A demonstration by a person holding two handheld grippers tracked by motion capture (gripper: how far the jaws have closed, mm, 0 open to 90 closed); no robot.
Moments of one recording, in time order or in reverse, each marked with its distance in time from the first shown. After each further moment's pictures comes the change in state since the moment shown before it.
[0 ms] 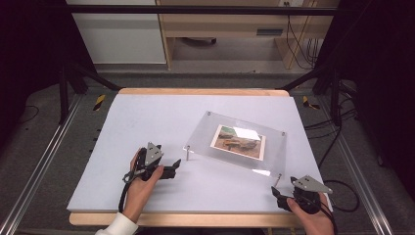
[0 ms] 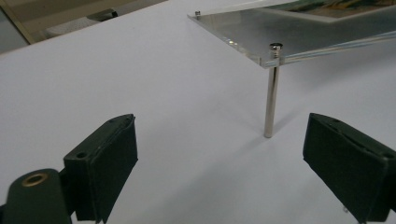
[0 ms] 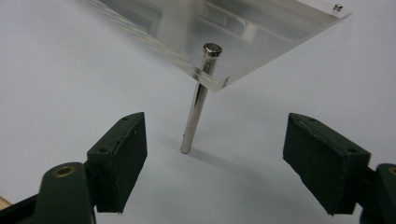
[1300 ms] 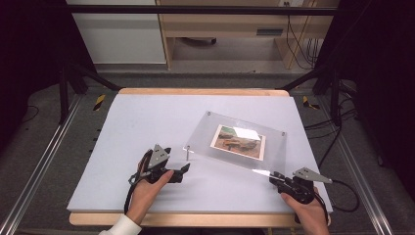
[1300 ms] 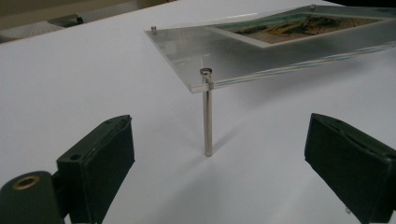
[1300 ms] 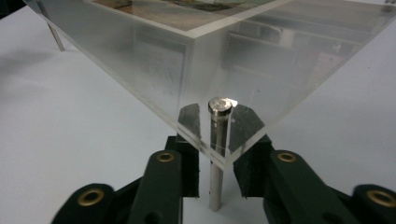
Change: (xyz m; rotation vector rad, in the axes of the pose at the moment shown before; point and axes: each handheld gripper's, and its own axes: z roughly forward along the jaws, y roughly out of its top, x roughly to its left) left arm -0.021 0.009 0.003 -0.035 -0.120 -0.023; right arm -0.012 0.008 0.027 -0.081 0.174 0.186
